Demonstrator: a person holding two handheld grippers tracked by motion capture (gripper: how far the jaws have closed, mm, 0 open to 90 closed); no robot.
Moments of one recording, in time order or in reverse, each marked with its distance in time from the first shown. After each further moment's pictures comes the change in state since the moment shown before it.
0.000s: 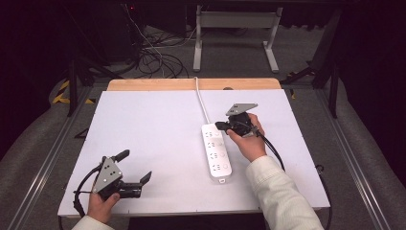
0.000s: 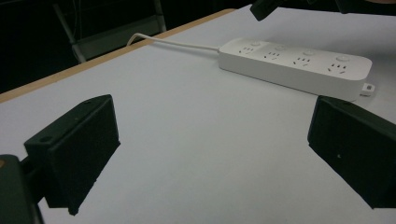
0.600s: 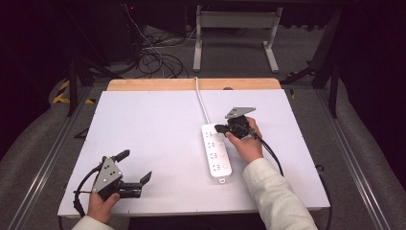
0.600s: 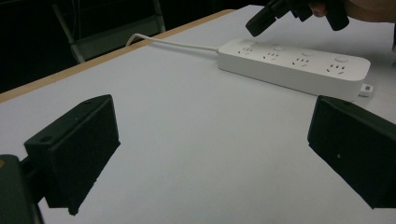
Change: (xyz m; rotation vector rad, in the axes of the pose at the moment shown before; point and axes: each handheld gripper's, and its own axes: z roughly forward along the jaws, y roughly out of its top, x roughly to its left) left arm 0.000 0.000 0.000 -0.002 -0.001 -0.001; right arm -0.004 -0.017 0.016 0.005 0.000 0.038
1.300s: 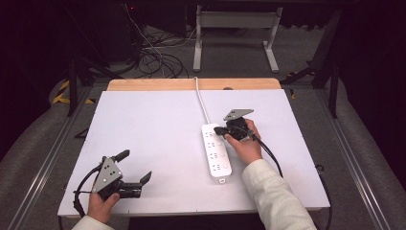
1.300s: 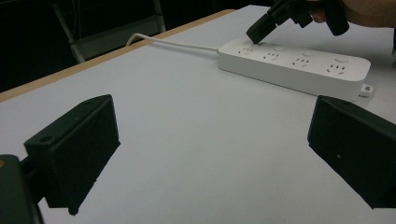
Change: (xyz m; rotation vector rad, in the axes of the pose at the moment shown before) left arm 0.000 0.000 0.000 0.001 -0.001 -0.002; right arm 0.002 -0.005 0.006 0.027 0.001 -0.004
